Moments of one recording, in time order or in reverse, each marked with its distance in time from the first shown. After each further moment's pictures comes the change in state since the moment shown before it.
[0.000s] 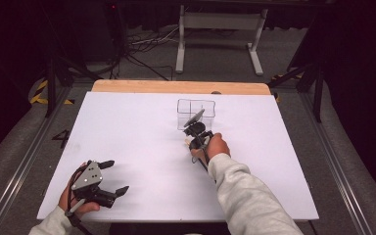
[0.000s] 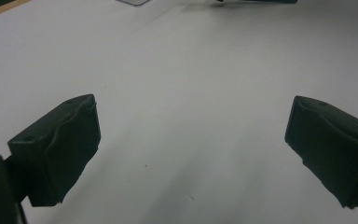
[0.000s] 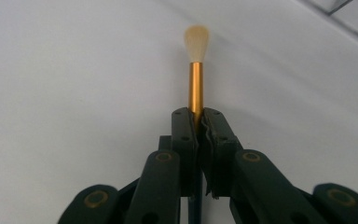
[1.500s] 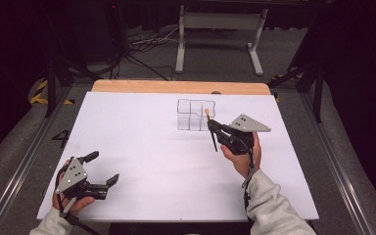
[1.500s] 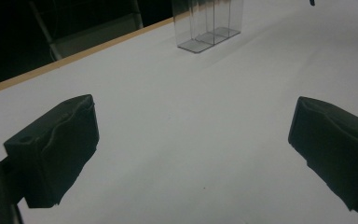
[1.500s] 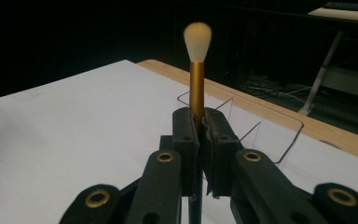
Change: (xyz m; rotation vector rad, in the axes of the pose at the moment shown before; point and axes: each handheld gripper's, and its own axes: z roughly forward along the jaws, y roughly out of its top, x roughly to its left) left arm 0.009 -0.004 -0.020 -0.175 0.197 -0.035; right arm -0.046 -0.082 -0.082 -0.974 0.068 -0.165
